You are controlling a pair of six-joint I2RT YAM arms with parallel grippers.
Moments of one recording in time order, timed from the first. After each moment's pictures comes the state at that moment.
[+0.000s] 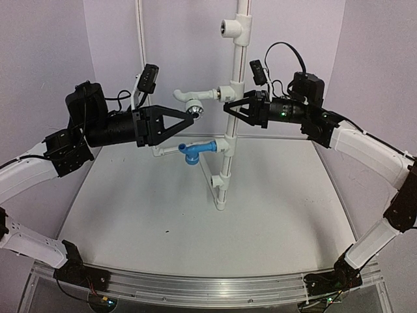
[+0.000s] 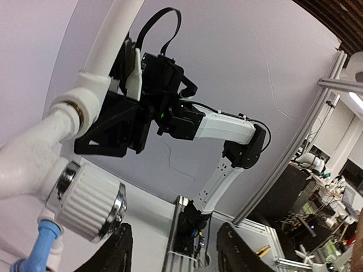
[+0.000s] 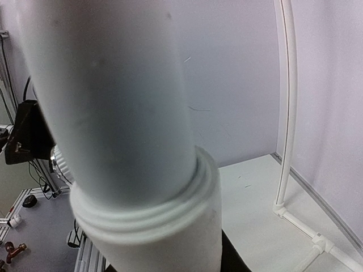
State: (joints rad) left arm -0.90 1.18 1.21 0.09 0.56 -0.50; right arm 0.60 1.54 1.47 0.07 -0.83 0.12
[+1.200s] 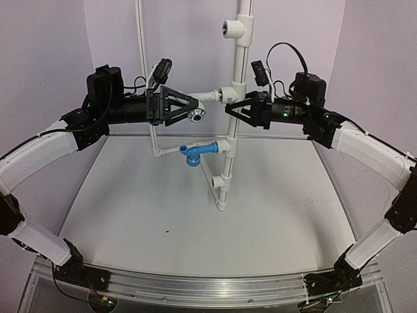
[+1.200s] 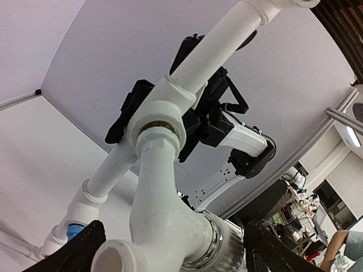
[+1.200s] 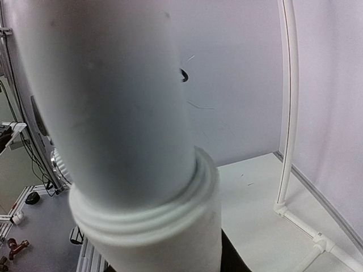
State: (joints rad) left arm -0.73 1.39 1.41 0.01 0.78 -0.67; right arm 0.60 1.53 1.46 0.06 -0.85 0.11
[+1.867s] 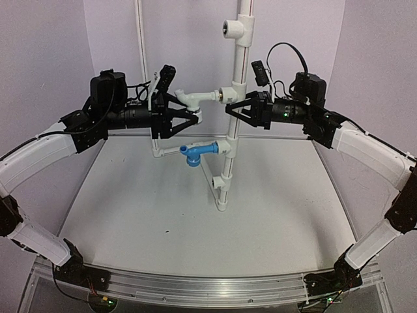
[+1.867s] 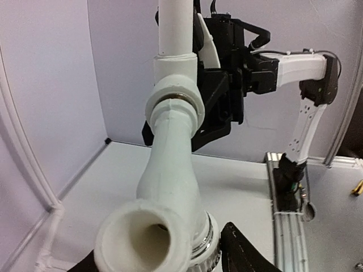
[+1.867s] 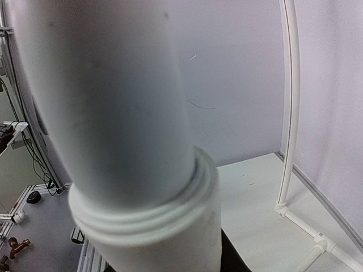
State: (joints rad) left arm -0.74 1.37 1.40 -0.11 0.62 0.05; right arm 0.60 1.53 1.46 0.05 -0.86 0.11
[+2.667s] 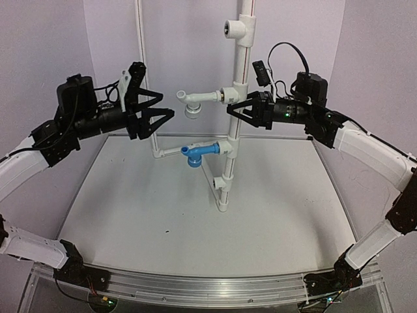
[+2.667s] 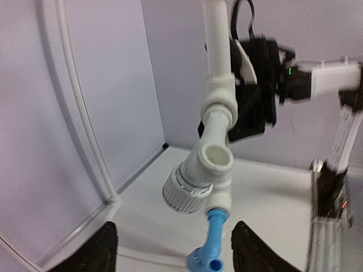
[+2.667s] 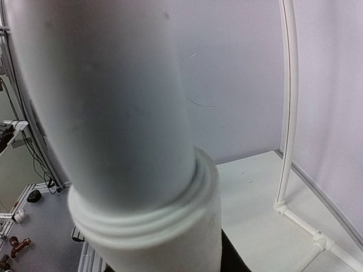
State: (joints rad) left arm -0.75 1.15 1.28 -0.14 0.34 0.19; right arm 0.59 1.52 1.46 0.03 -0.86 0.10
